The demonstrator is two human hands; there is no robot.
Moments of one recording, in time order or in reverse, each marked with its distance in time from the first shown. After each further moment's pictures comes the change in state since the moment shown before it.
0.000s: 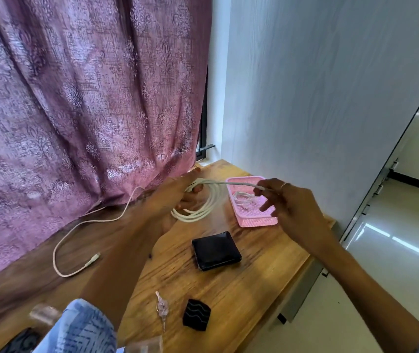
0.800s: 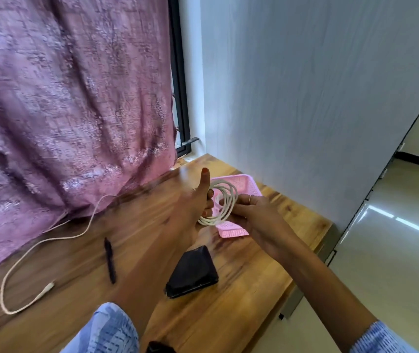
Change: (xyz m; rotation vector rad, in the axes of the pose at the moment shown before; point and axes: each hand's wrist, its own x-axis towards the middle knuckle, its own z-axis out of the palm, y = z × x) left_hand 0.117 -0.057 0.079 -0.017 0.198 -0.144; right_hand 0.050 0.070 0.032 1.081 -0.156 0.672
